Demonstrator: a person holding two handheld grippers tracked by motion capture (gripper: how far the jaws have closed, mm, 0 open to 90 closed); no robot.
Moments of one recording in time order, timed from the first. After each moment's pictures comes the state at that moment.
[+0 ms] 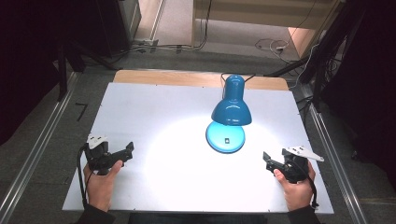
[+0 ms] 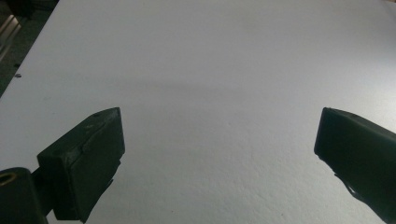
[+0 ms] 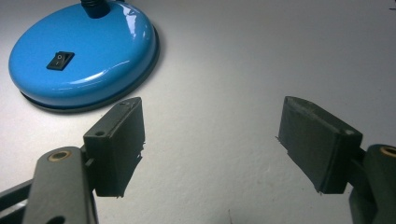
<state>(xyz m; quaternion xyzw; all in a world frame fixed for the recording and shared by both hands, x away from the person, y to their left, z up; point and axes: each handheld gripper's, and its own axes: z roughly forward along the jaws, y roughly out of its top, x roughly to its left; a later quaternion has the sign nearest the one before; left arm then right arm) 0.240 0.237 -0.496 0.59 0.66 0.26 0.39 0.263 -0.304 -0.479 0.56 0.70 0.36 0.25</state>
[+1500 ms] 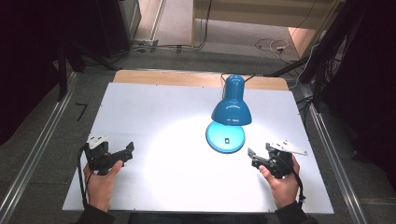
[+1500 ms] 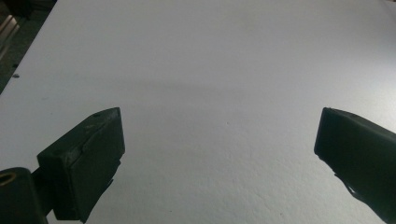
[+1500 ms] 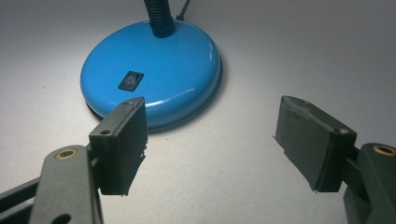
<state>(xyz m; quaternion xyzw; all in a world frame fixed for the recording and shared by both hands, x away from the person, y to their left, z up) 0.241 0.236 -0.496 0.59 0.66 0.26 0.39 0.271 -0.263 -0.471 0.52 0.73 0.39 0.23</state>
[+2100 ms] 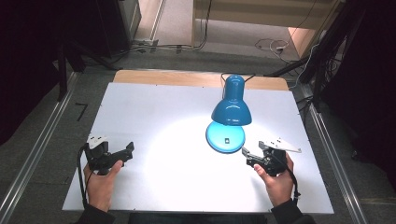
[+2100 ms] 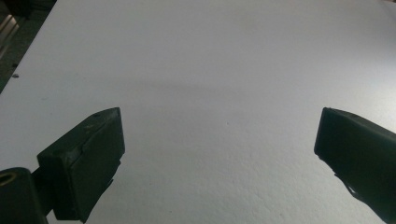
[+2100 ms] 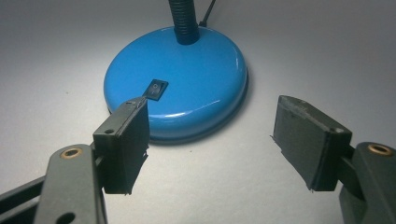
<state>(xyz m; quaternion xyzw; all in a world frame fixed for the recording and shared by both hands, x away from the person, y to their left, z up) 0.241 0.236 -0.496 0.59 0.66 0.26 0.39 0.277 -0.249 -0.472 0.50 0.73 0.41 0.21</state>
